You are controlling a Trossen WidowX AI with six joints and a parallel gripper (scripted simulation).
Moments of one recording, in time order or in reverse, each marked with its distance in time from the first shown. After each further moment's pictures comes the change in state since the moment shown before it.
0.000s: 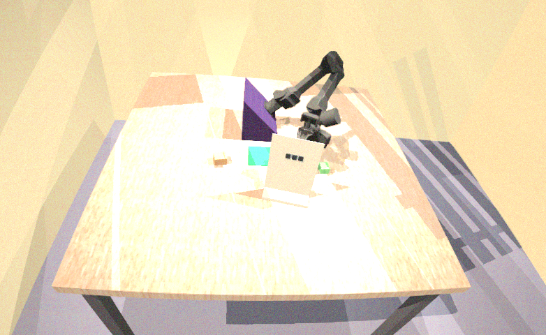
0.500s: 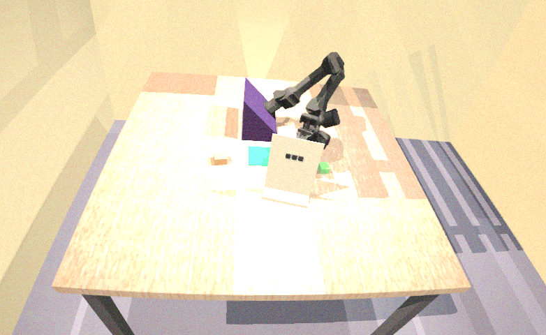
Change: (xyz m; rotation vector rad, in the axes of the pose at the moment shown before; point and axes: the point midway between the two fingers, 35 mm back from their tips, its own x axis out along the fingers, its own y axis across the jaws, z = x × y) arm 0.008 0.000 0.000 0.000 0.000 0.000
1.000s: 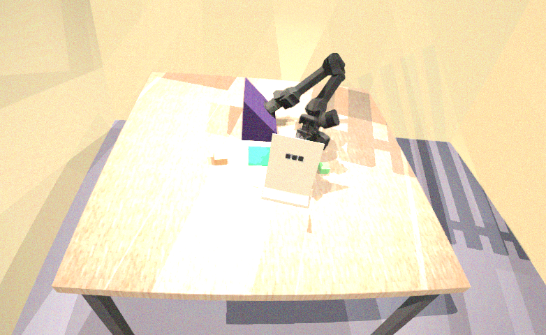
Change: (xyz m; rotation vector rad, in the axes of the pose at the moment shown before) arm 0.008 0.000 0.000 0.000 -0.001 -0.001
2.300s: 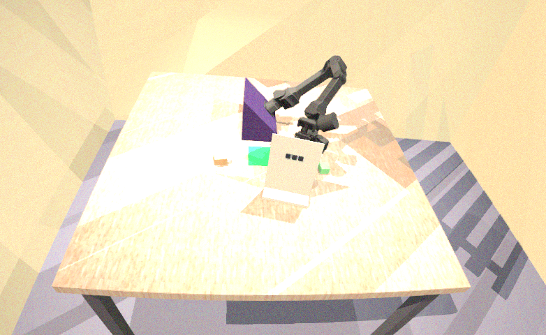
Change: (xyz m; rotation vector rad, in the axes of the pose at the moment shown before) arm 0.019 0.002 0.002 0.001 0.009 0.001
